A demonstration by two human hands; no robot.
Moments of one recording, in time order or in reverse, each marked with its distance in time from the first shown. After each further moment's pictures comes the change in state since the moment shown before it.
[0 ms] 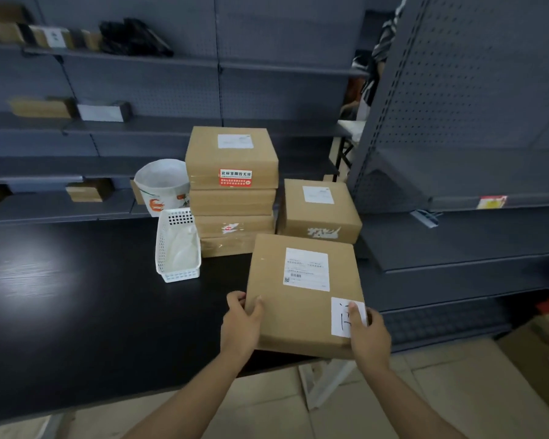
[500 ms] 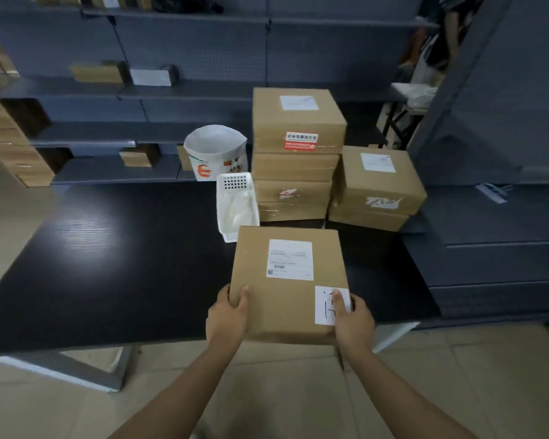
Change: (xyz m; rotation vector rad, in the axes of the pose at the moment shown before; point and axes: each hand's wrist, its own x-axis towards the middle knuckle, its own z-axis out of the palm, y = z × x) left_hand -0.020 -0.096 -0.130 0.150 0.176 -0.167; right_hand -0.111 -0.004 0.113 -0.087 -0.175 0.018
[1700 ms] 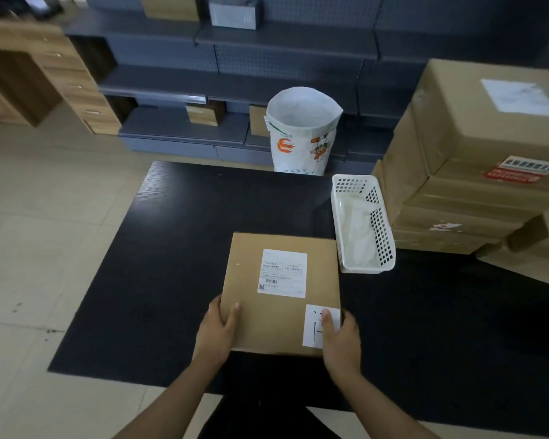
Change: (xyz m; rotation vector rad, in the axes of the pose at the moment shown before) left_hand 0.231 -0.149 -0.183 -0.014 -0.067 -0.142; right_hand -0.035 -0.111 0.311 -0.150 -0.315 0.031
